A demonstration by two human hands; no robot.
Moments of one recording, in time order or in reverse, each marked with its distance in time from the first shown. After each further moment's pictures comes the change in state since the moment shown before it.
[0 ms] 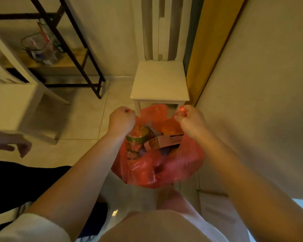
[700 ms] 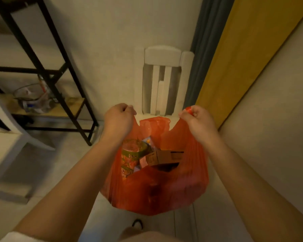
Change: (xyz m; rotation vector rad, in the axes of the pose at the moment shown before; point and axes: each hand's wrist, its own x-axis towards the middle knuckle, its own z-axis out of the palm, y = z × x) left_hand 0.204 0.176 -0.047 -0.153 0.187 0.338; right_hand 0.205 -0.170 -0.064 0.060 0.179 -0.203
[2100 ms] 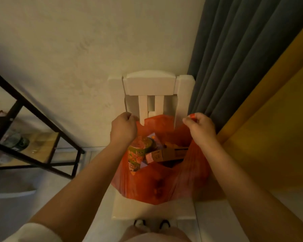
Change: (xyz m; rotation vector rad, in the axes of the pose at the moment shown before) left_hand 0.339 0.050 0.189 0.045 -0.161 -0.093; right_hand 0.381 0.049 0.020 0.059 0.062 0.206
